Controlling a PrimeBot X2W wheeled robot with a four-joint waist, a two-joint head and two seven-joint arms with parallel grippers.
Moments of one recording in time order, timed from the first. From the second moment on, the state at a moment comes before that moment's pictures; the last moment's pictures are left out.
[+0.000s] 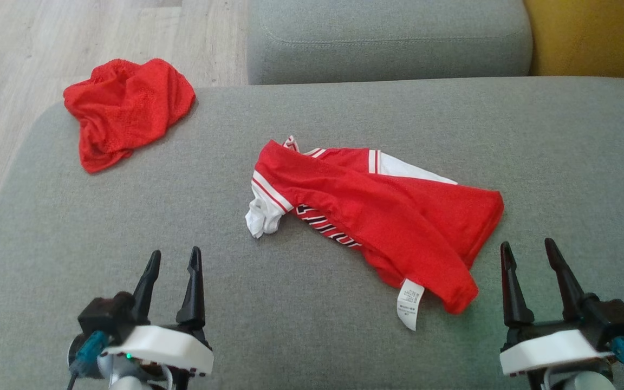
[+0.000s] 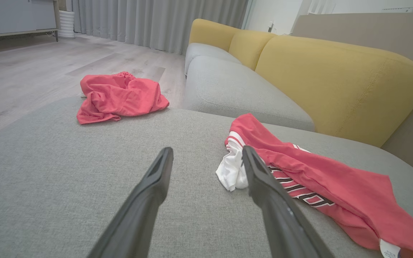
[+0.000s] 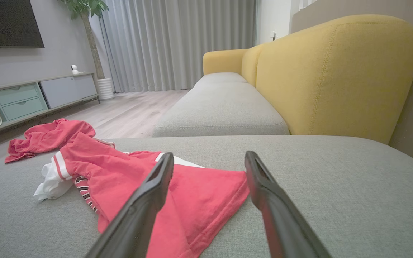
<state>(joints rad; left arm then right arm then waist) 0.03 0.05 -0.18 0.20 -0.29 -0.01 -0.25 0.08 -0.04 0.00 0.17 0.08 0.12 -0.26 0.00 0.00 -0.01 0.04</state>
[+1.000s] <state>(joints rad) 0.00 0.05 -0.23 0.21 -0.30 0.00 -0.25 -0.18 -0.04 -0.19 0.38 -0.15 0.12 -0.25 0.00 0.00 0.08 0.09</state>
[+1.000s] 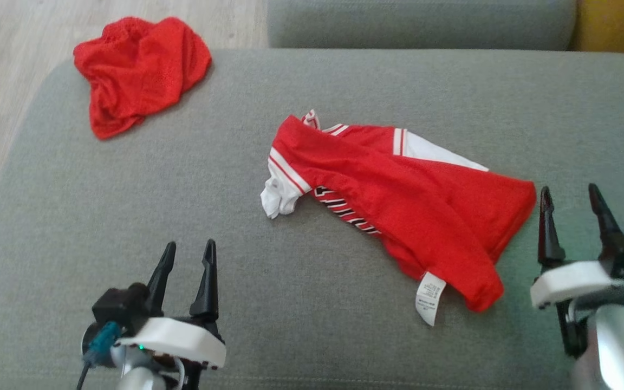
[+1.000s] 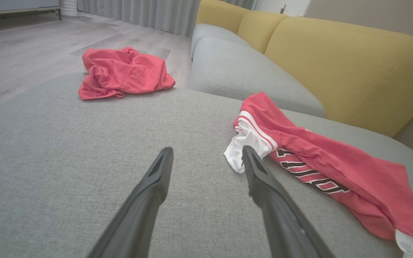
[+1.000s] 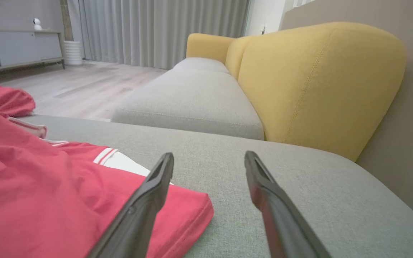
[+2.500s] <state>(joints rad) -0.09 0.05 -0.28 0.19 -0.33 0.02 -0.25 -0.74 -0.28 -0.10 1.00 -0.11 0.12 -0.04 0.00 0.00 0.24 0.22</state>
